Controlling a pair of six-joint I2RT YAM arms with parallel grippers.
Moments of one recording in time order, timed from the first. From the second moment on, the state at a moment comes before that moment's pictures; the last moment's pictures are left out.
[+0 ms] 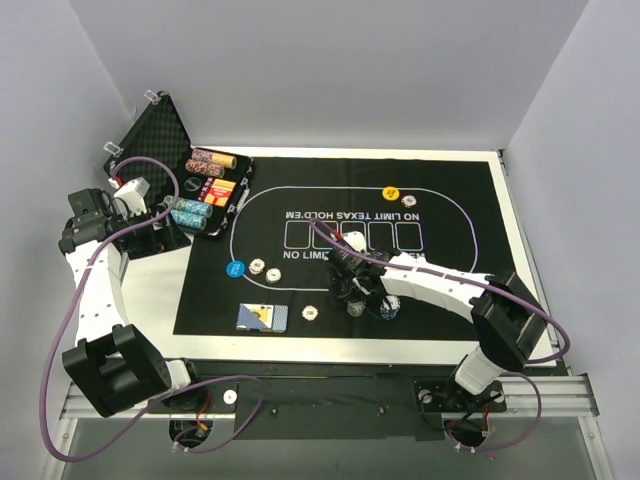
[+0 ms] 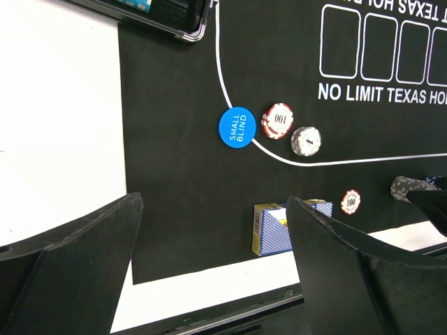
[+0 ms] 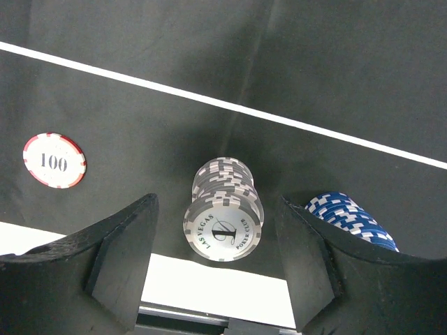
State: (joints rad) left arm 0.44 1.30 1.19 -0.88 0.58 0.12; right arm 0.88 1.60 1.02 -0.63 0.27 0.58
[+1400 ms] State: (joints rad) left arm 0.44 1.30 1.19 -0.89 0.58 0.12; right arm 0.88 1.62 0.99 -0.64 0.26 0.57
